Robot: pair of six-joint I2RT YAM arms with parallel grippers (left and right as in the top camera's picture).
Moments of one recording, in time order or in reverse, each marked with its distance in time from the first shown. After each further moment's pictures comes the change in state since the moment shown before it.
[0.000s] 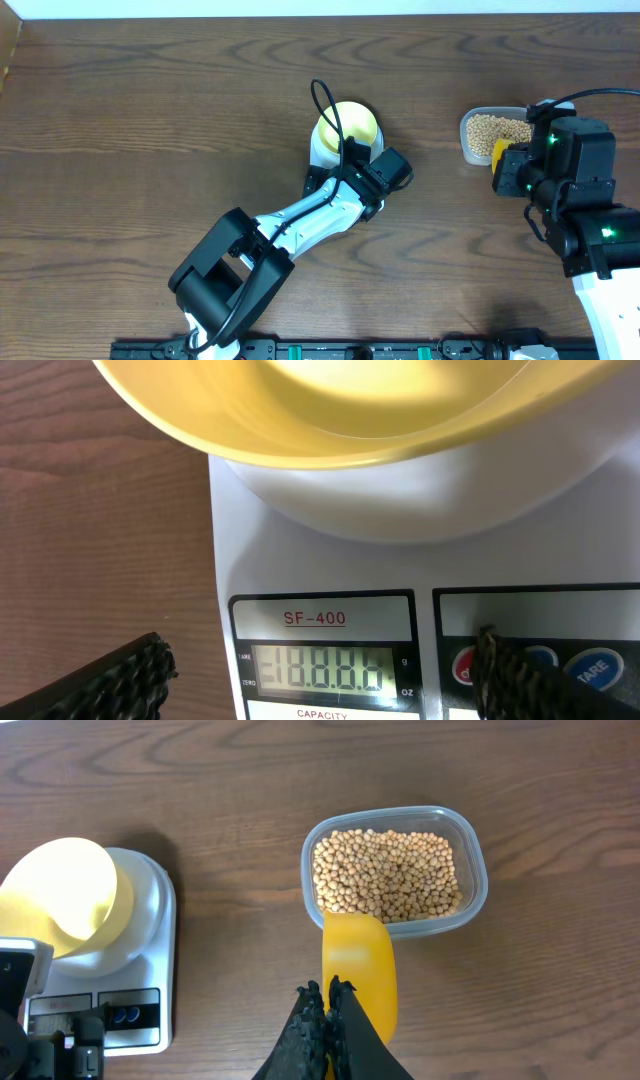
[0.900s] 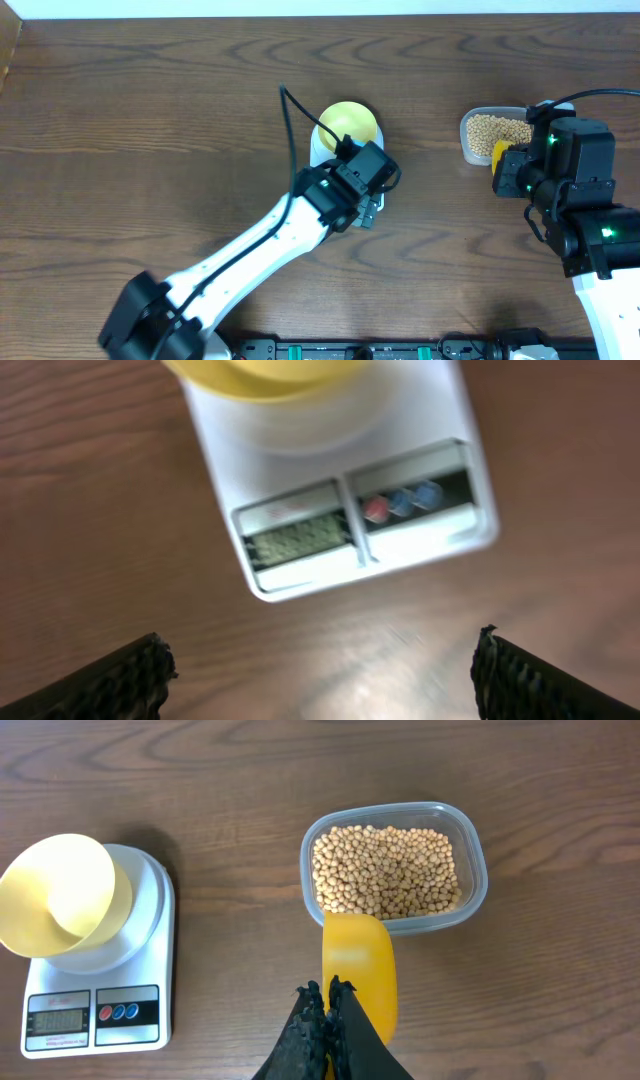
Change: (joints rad) left arm 0.001 -0.338 0.001 -0.205 0.262 0.164; right arm 0.000 0.000 0.000 -0.008 0.000 0.000
